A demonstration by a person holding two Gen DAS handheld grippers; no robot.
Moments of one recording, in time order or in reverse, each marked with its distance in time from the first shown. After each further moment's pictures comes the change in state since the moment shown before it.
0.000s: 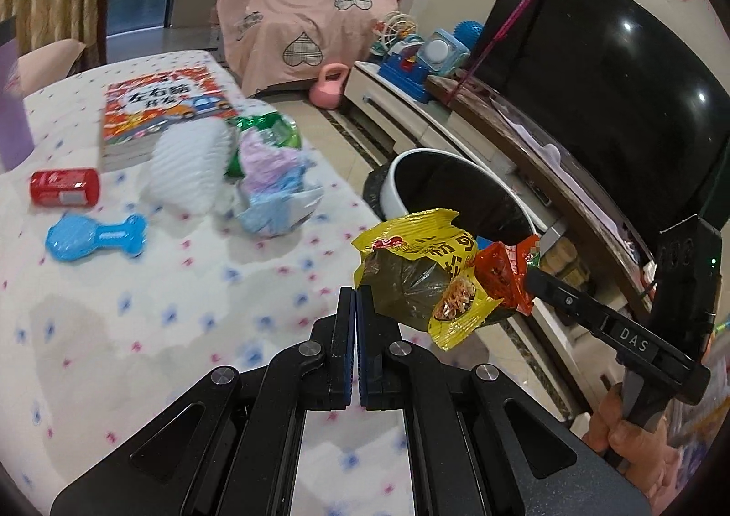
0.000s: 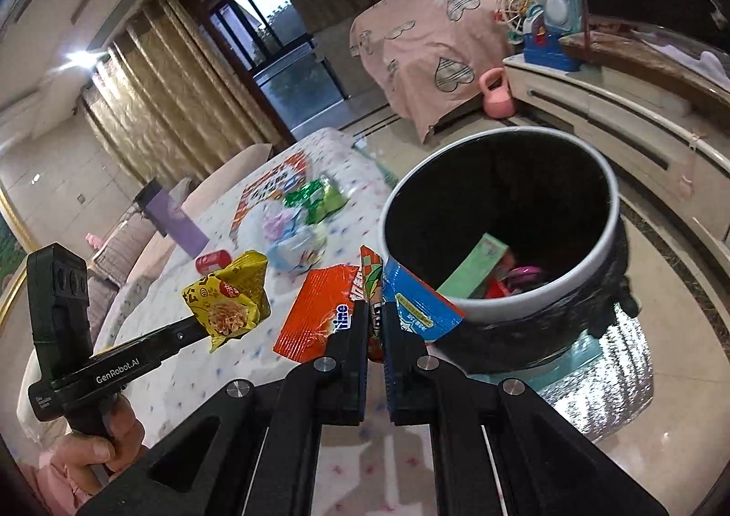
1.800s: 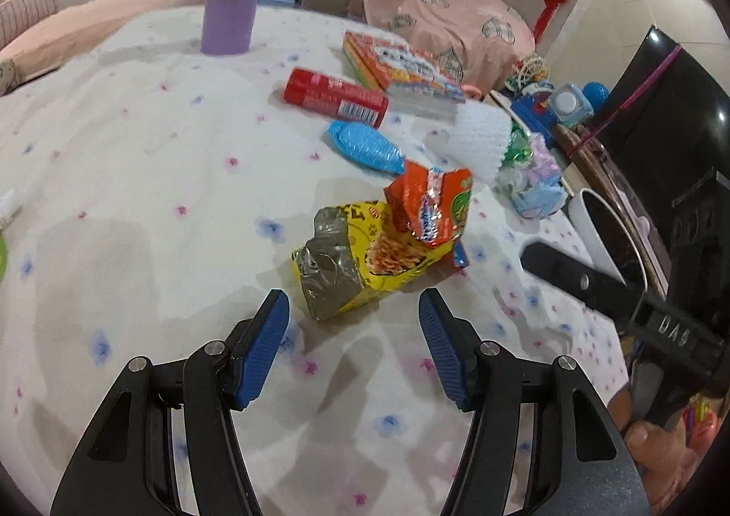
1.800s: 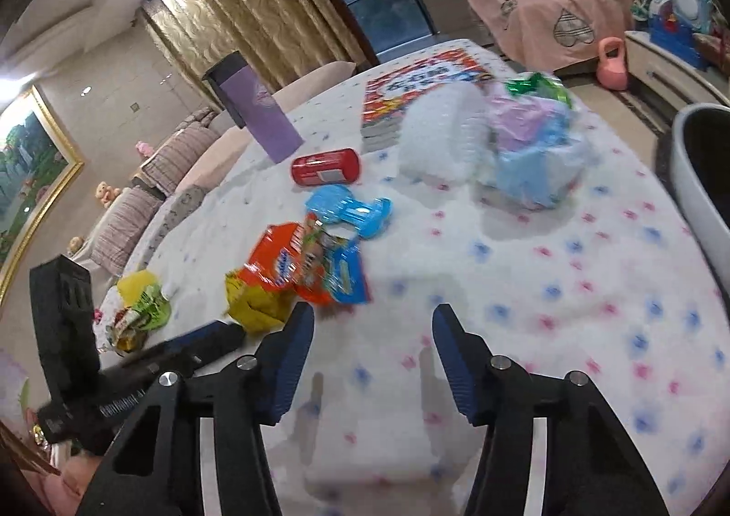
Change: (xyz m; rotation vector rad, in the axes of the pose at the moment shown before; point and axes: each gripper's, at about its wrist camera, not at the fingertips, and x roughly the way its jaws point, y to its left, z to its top) left arm -0.061 0.179 -0.076 -0.307 -0.023 0.227; right arm 0.127 0.169 -0.044 -0.197 0.242 0.205
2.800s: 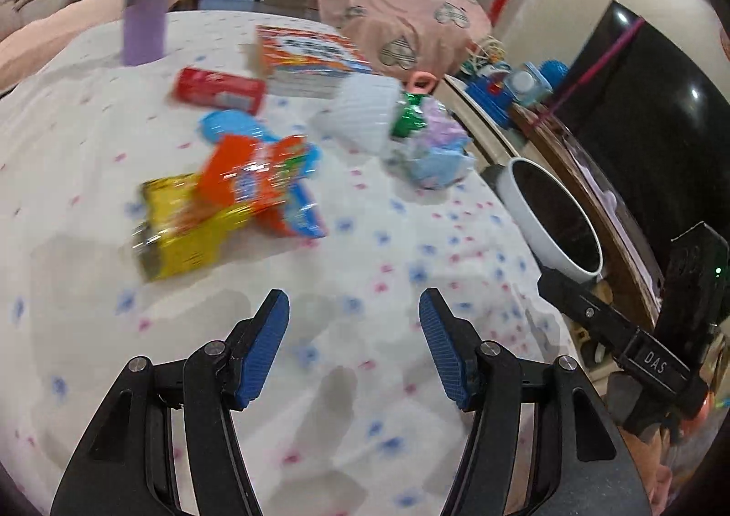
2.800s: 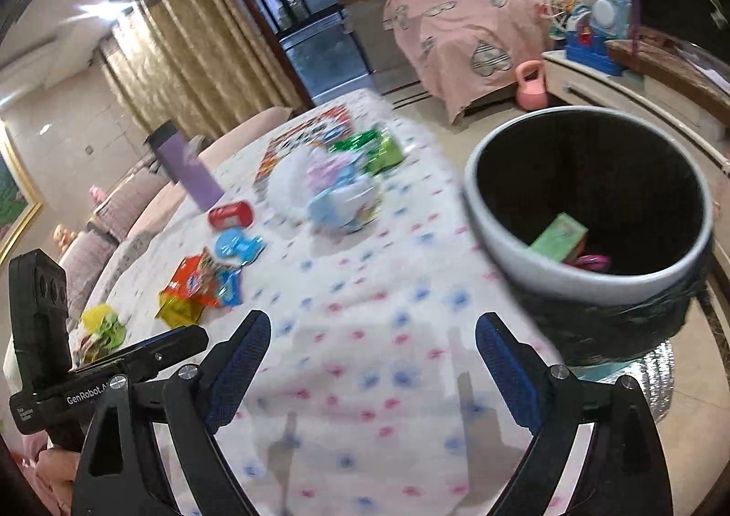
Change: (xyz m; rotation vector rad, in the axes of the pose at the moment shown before) left arm -0.009 -0.079 -0.021 0.053 0.002 -0.077; right arm -0.092 -0.076 -0.030 0.064 -0.128 -0.177
